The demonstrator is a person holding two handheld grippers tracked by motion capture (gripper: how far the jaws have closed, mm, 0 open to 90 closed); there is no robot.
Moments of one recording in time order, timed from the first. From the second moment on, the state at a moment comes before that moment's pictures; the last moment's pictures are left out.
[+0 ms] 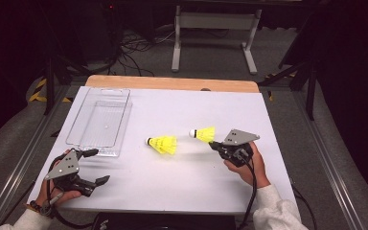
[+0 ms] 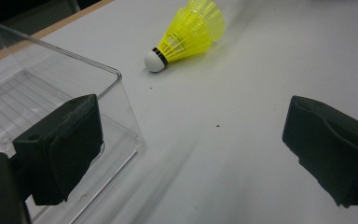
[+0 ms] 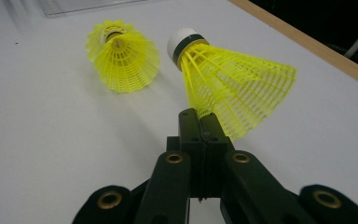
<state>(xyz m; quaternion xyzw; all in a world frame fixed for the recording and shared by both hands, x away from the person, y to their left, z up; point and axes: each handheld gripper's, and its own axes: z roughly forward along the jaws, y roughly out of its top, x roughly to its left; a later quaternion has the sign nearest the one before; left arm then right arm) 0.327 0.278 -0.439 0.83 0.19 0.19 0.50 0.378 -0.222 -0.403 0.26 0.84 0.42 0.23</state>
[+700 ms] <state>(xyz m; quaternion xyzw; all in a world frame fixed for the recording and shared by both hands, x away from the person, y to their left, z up) 0.322 0.282 -0.438 0.82 0.19 0.19 0.50 0.381 -0.210 -0.411 0.25 0.85 0.41 0.21</state>
